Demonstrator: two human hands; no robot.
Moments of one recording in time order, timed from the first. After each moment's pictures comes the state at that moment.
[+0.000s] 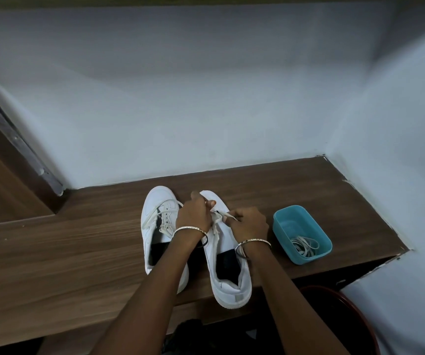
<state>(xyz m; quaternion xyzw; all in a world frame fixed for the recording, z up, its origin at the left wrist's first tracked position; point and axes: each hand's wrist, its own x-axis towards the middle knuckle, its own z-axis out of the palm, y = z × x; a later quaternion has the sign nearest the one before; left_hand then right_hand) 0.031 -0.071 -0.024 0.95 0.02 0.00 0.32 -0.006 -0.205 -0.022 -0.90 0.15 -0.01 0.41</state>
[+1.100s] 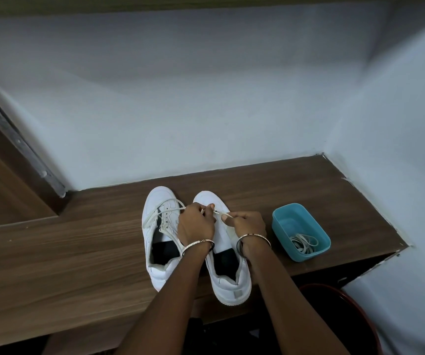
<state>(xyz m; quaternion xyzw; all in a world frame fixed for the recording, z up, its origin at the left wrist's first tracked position) 0.012 -0.090 -0.043 0.90 0.18 0.09 0.40 0.001 -0.205 -0.048 -0.76 0.24 0.04 0.60</state>
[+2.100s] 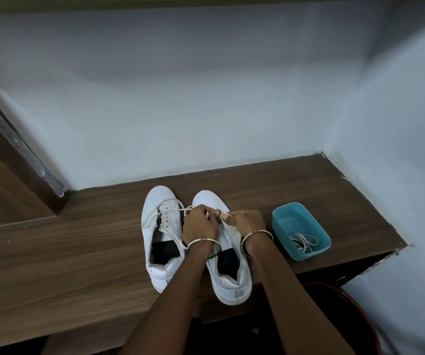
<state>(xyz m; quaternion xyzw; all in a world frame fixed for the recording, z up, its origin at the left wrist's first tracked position) 0.014 -0.092 -0.056 0.89 0.13 0.07 0.42 0.015 -0.213 -0.060 -0.73 0.22 0.06 0.64</state>
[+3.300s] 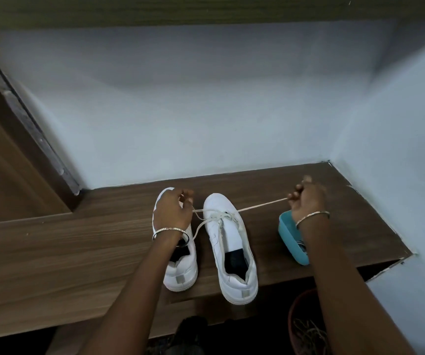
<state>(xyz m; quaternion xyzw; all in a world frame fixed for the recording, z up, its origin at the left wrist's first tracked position) 0.021 -0.007 -0.012 0.90 0.04 0.17 0.40 0.039 -0.294 0.019 -0.44 0.32 -0.17 0.82</state>
